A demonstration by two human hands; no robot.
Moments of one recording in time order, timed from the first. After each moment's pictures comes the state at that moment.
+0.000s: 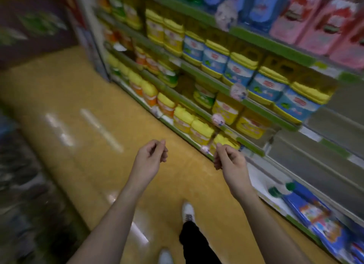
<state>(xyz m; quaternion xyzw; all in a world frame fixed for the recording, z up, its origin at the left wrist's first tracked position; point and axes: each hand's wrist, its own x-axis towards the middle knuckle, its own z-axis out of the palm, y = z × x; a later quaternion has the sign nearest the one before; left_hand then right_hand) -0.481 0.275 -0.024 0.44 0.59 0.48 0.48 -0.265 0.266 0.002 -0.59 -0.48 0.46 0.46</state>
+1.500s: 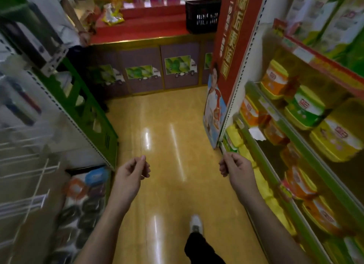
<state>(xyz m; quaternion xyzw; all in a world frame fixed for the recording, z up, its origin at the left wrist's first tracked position) -1.200 0.843 -0.018 0.22 0.76 0.56 0.24 -0.998 1.024 -0.030 -0.41 -0.63 0.58 0.33</state>
